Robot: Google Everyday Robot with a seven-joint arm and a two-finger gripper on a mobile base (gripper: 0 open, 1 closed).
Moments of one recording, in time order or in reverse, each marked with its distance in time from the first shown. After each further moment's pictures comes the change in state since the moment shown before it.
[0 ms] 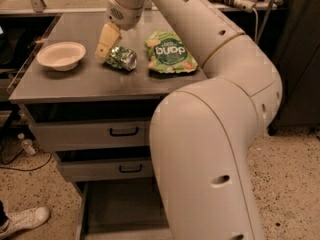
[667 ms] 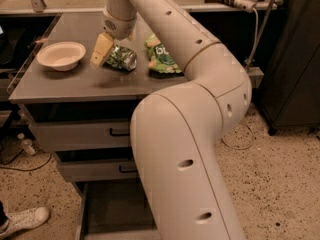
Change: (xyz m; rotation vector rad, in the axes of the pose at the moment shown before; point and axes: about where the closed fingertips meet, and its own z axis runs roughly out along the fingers) arm -0.009 -0.006 0.052 -0.037 0.039 0.064
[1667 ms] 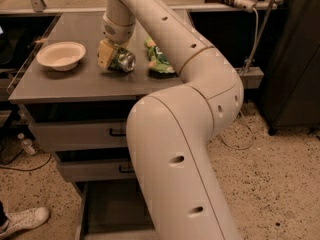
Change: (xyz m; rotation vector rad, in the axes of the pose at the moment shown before) arm -0.001 -0.003 0.021 -0.019 0.010 0.023
